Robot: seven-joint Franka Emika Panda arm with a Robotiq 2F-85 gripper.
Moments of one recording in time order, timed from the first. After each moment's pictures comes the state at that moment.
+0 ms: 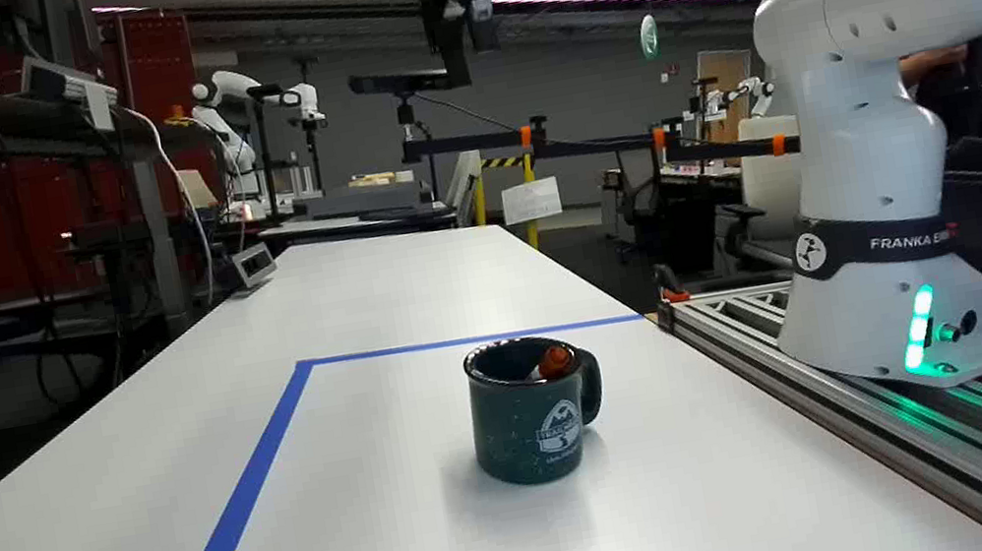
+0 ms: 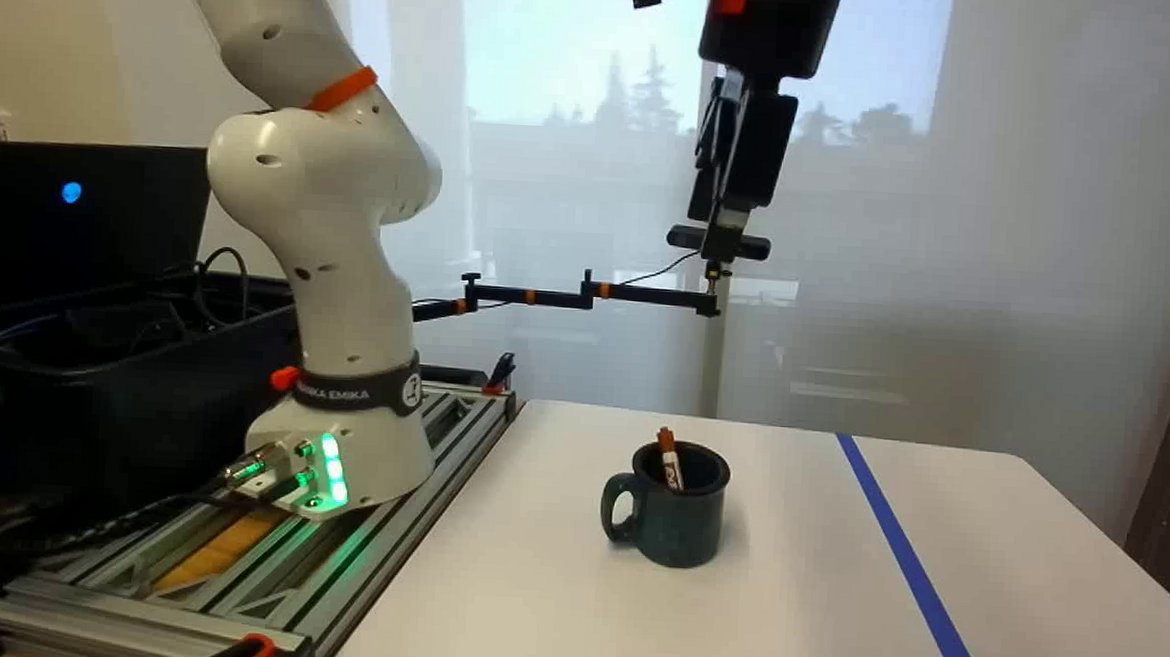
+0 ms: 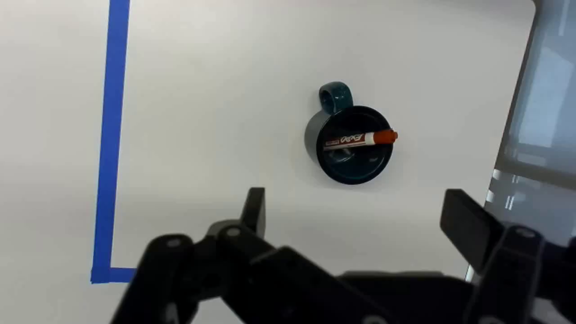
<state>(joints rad) -0.03 -0.45 -0.26 -2.39 -0.01 1.76 -0.42</state>
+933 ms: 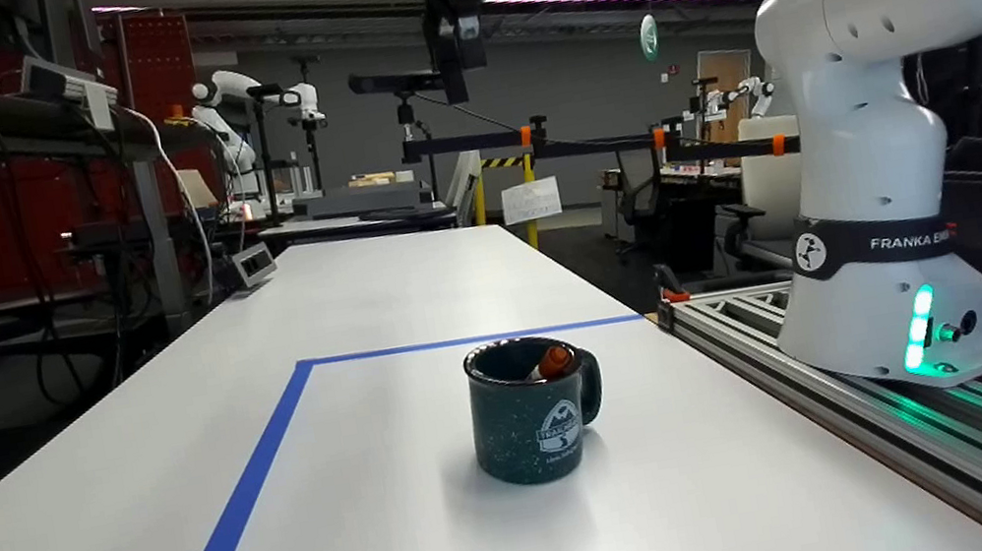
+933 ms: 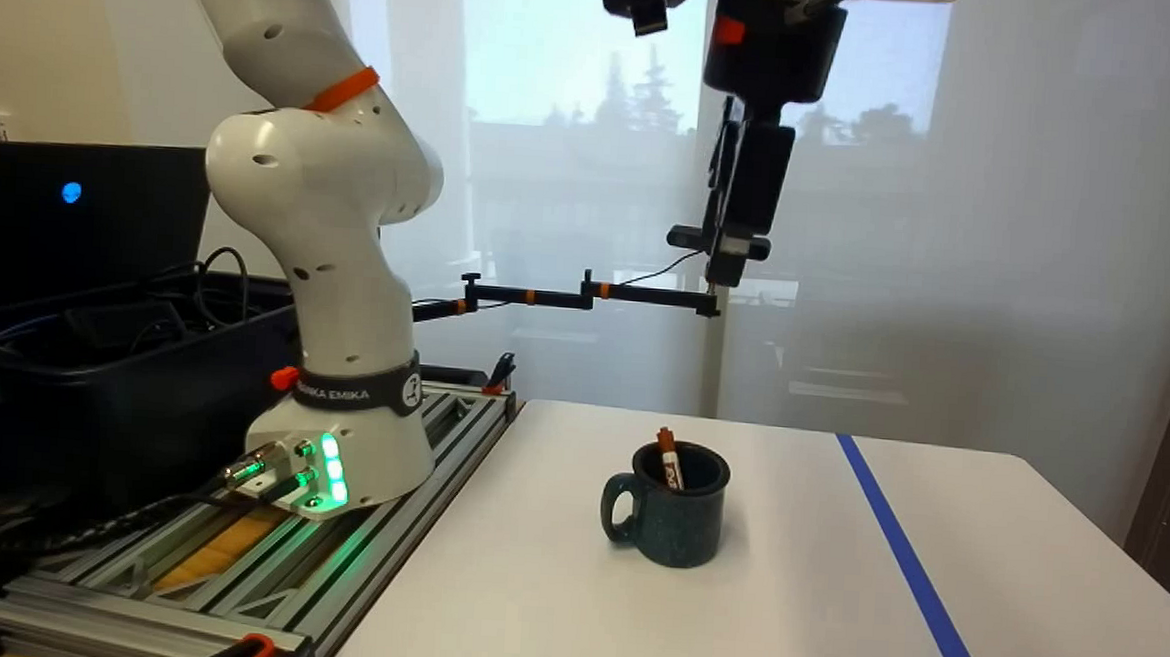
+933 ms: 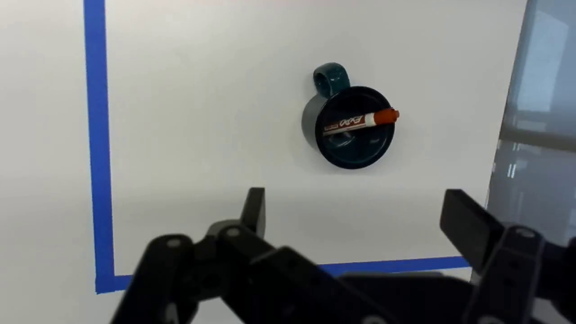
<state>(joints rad) -0.05 -0.43 -0.26 -2.42 0.05 1.83 -0.37</state>
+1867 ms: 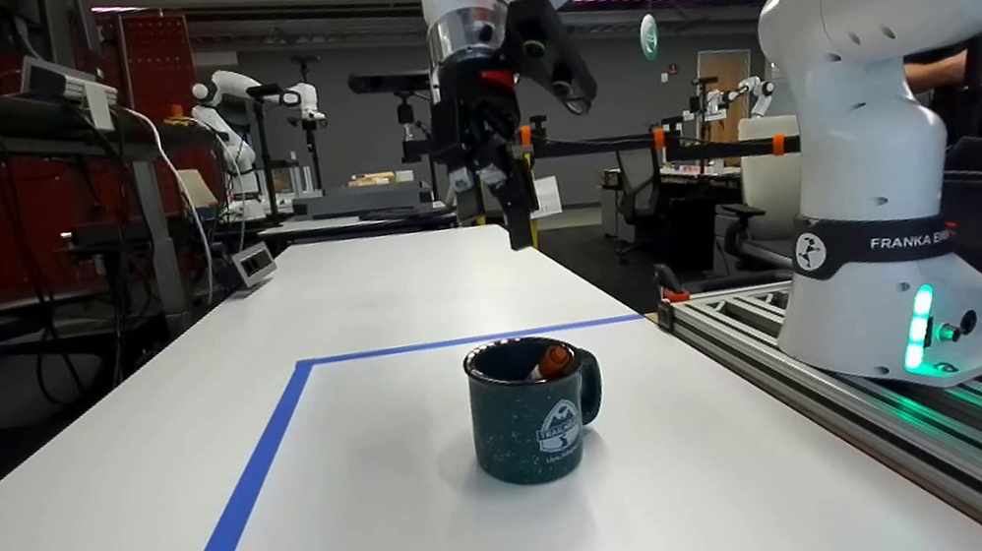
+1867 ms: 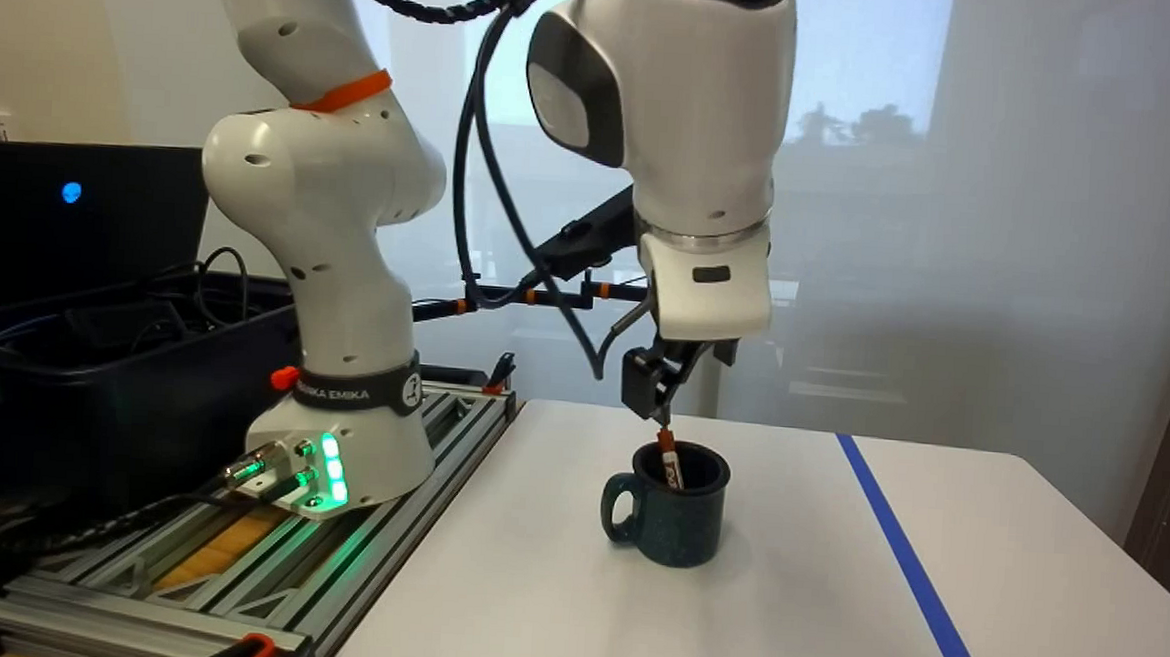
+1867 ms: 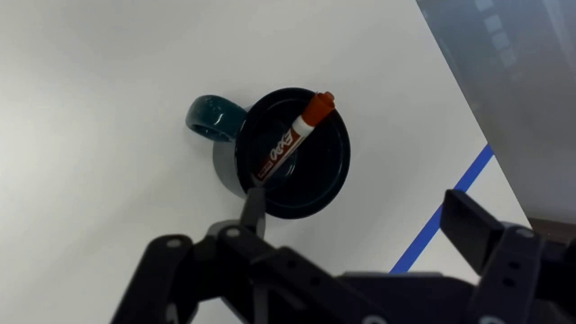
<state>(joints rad) -0.10 -0.29 -0.26 -2.73 0.58 2.21 -0.12</state>
